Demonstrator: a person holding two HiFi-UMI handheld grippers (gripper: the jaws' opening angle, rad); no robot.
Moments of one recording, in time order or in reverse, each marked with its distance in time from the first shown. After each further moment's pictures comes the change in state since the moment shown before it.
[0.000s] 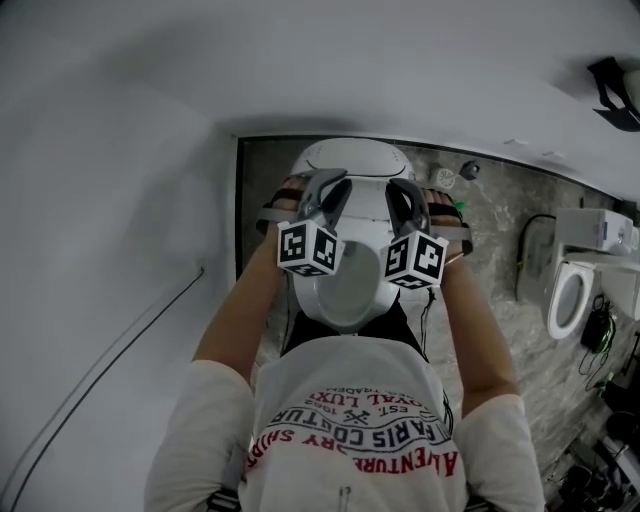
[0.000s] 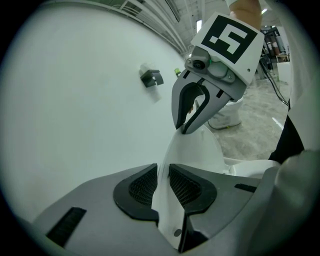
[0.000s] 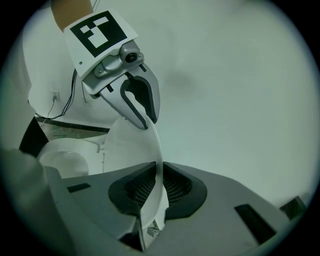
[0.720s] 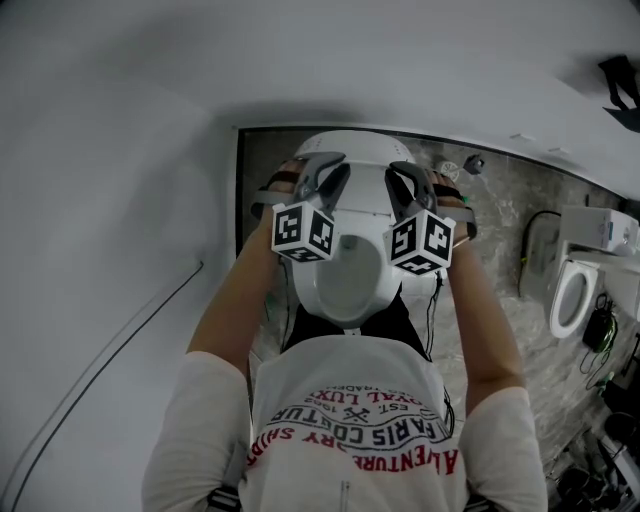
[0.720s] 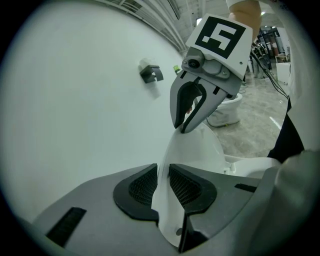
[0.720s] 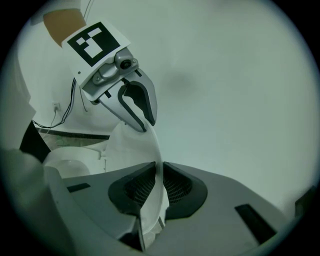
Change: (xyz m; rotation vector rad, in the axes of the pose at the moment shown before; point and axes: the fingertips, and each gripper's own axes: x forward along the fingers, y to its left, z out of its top) left arm 0.015 0.012 -0.007 -0.005 0.029 -0.029; right arm 0.017 -0.011 0.000 0.070 -0.053 0.069
